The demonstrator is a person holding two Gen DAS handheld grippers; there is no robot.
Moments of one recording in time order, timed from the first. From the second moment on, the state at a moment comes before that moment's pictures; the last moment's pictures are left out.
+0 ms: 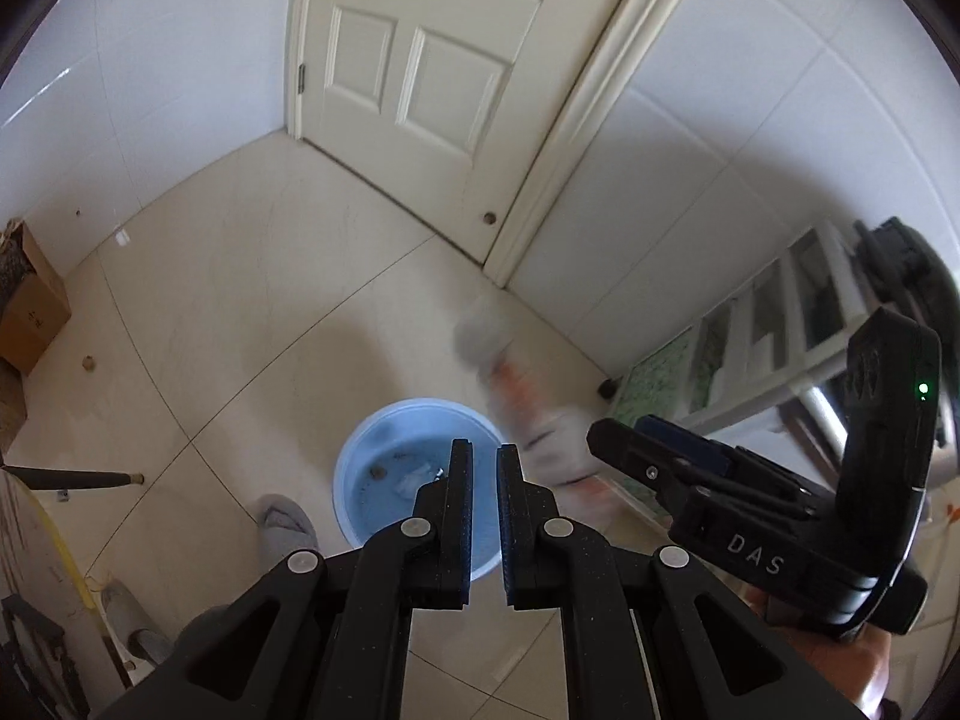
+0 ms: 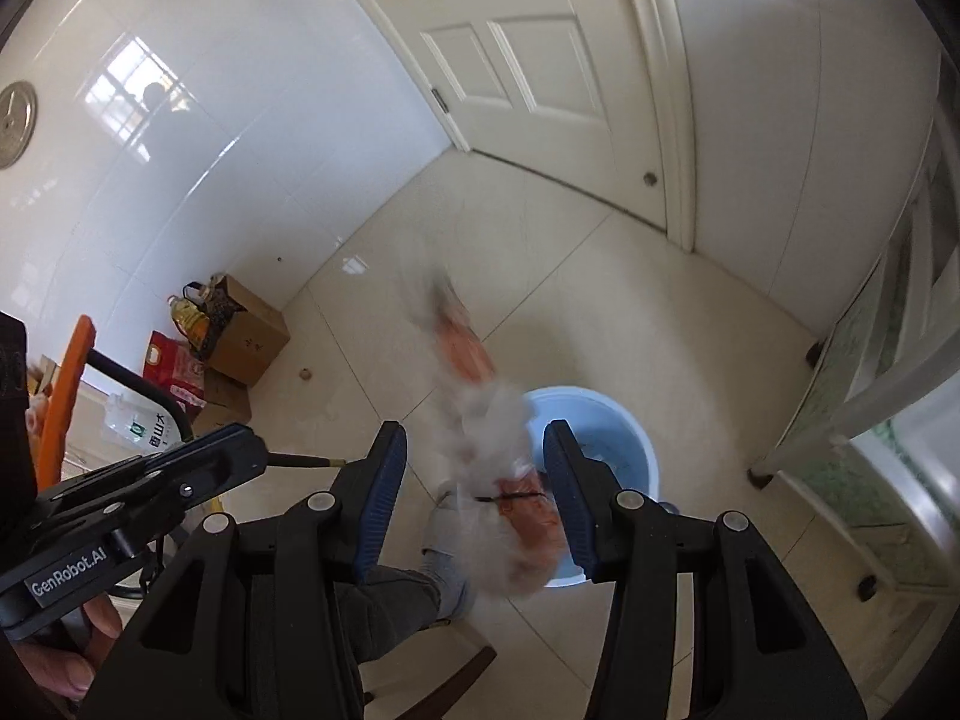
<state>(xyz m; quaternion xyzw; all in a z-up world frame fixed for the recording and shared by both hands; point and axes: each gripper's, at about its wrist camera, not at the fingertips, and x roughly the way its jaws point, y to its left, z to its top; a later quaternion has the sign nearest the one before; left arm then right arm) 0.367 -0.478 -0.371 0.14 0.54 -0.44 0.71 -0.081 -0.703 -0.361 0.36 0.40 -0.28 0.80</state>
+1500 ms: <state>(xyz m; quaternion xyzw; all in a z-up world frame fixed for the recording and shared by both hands) 0.229 -0.091 -0.104 0.02 0.29 -0.26 0.92 -0.005 -0.456 -0.096 0.16 0.27 -0.23 0.92</state>
